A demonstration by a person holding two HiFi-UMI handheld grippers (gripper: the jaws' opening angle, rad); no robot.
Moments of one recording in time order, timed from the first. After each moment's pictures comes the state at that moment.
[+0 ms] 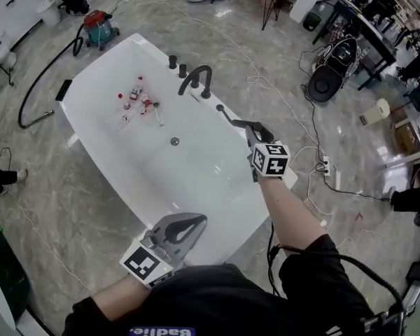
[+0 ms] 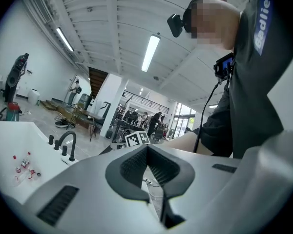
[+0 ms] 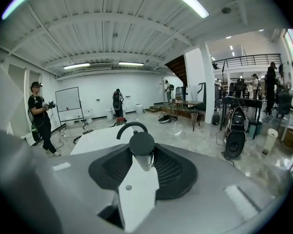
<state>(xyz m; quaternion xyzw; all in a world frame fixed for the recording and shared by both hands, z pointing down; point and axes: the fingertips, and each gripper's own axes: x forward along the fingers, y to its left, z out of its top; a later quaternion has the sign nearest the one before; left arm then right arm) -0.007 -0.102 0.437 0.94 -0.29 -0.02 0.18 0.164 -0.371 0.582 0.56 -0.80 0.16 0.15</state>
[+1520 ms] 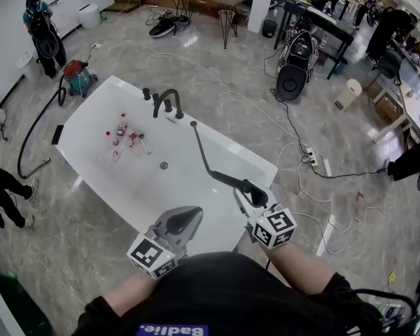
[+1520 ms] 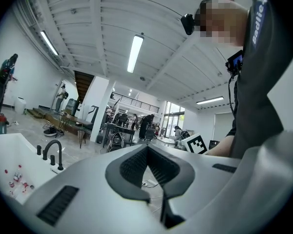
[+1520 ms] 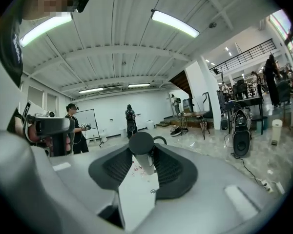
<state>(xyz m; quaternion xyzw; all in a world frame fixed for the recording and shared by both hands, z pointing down) 0.050 -0.031 0.382 0.96 -0.23 -0.01 0.13 0.172 -0.077 0.445 0.52 -0.84 0.14 0.03</state>
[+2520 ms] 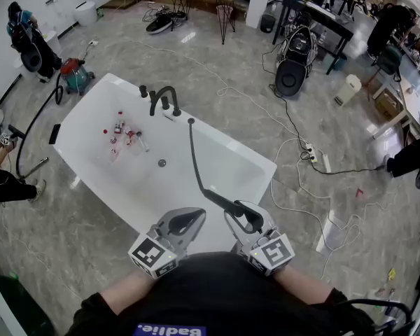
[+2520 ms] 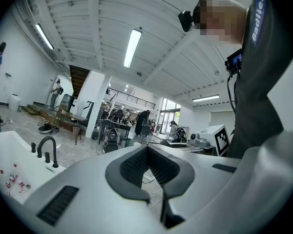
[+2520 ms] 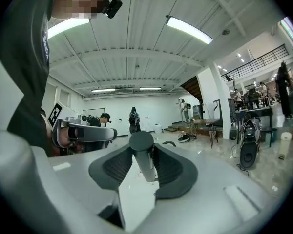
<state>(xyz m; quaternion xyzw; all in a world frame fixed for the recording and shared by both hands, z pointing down) 0.073 -0.032 0.393 0.97 -0.20 0.01 0.14 0.138 -0.022 0.416 0.48 -0.87 0.09 0.03</state>
